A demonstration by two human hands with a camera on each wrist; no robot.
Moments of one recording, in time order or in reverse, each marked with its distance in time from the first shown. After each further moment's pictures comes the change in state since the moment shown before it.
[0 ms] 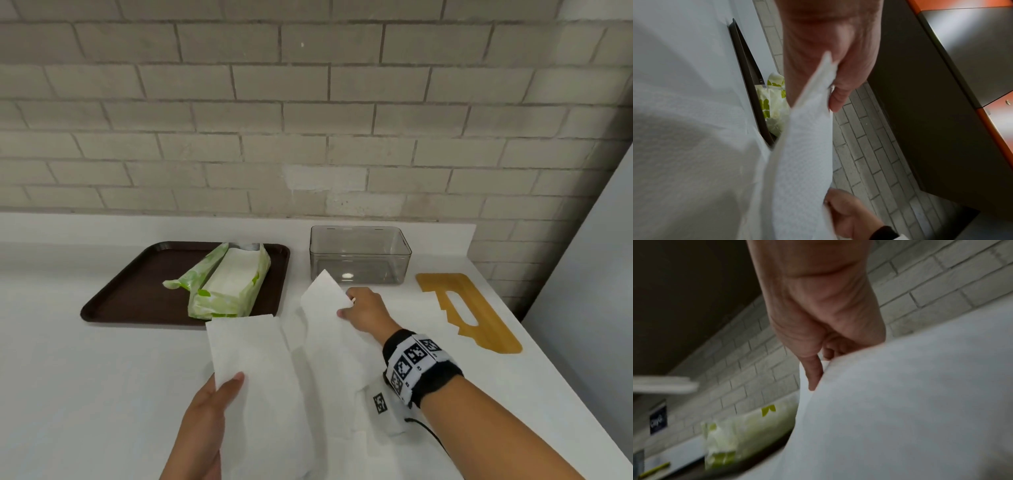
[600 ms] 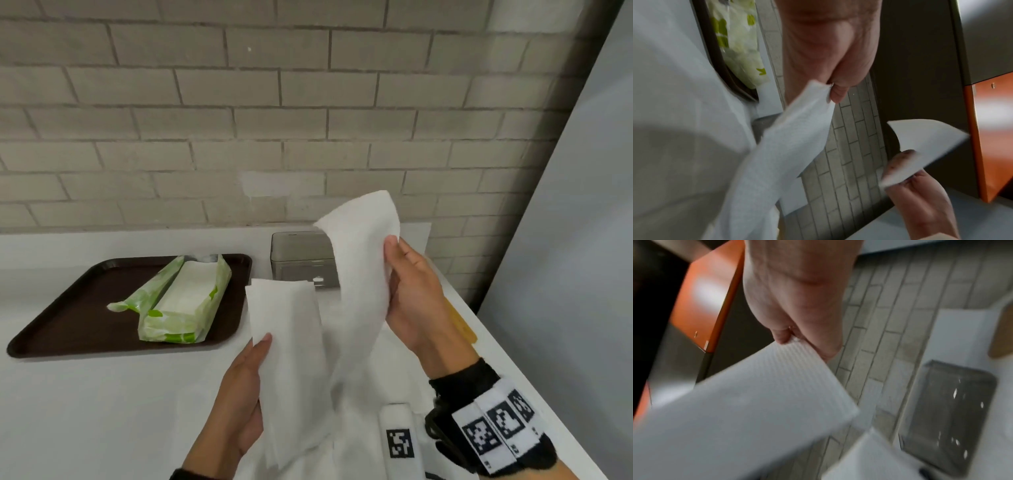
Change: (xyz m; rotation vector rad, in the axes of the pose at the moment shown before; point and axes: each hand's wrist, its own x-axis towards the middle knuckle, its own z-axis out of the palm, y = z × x) left_hand 0.025 0.002 0.087 -0.115 -0.211 -0.138; right_hand -0.112 -0.023 -0.112 1.298 0.110 -0.315
